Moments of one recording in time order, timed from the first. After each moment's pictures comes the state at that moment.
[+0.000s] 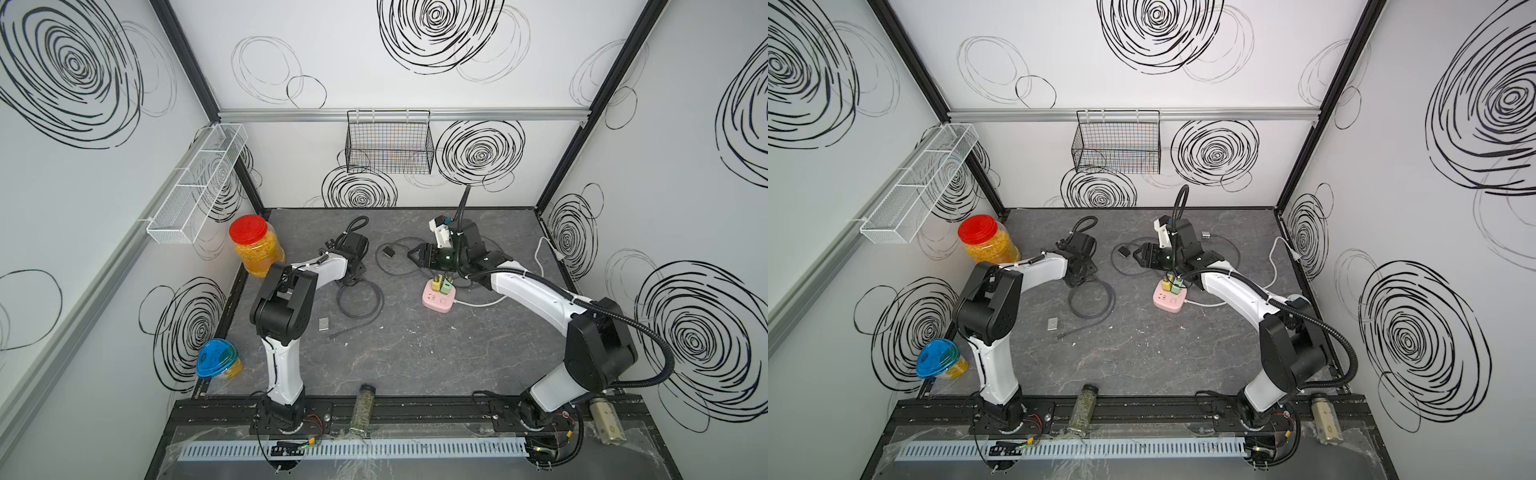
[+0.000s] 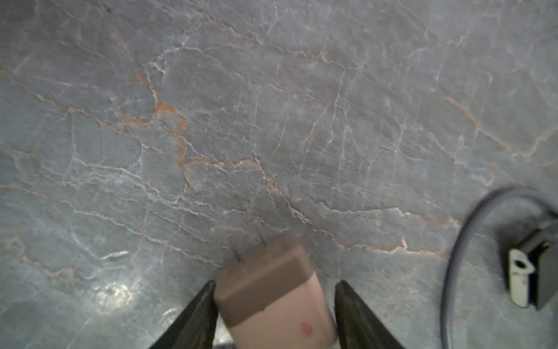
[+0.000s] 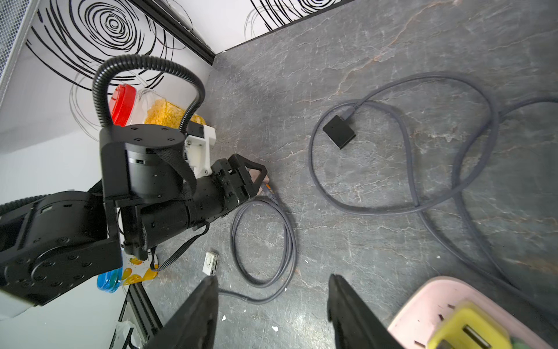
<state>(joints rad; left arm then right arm) -0.31 1.97 1.24 -0.40 -0.26 -0.94 0.56 1.59 1.18 -0.19 -0.35 0.55</state>
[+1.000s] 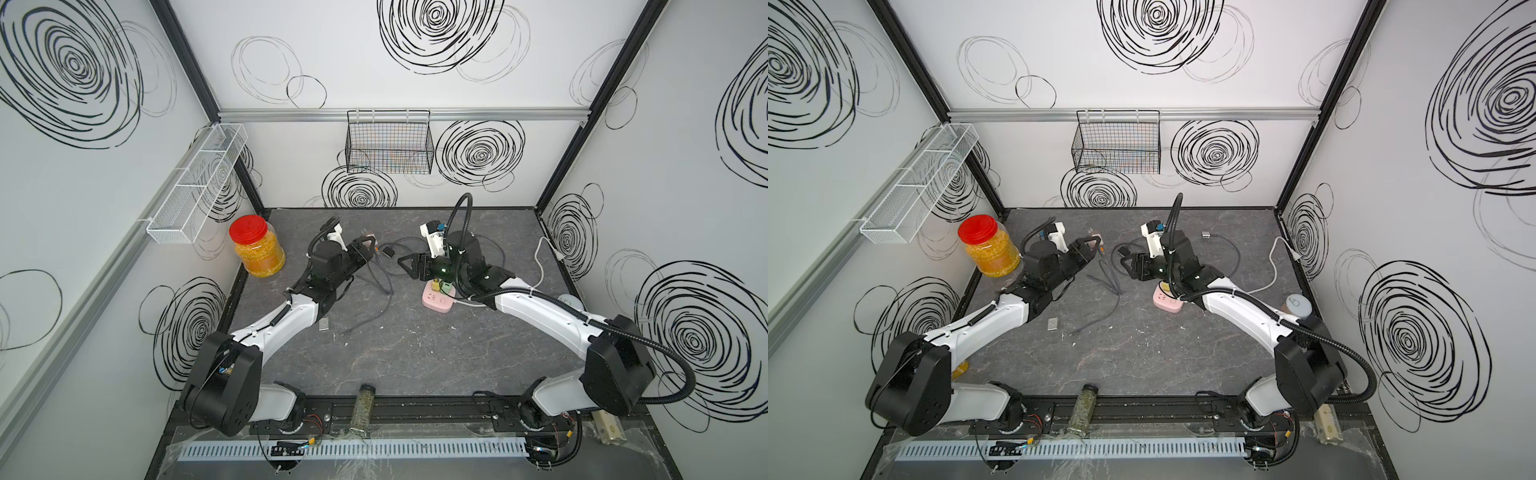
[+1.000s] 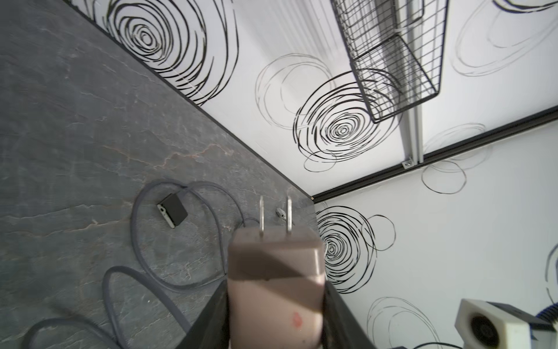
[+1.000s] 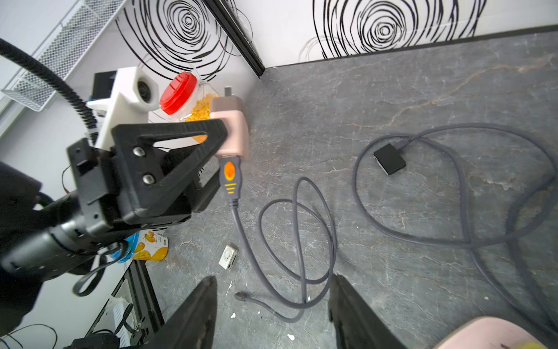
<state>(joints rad) -0.35 1.37 0.76 0.42 0.17 -1.00 0.69 1.45 1.05 -0.02 -0.30 0.46</state>
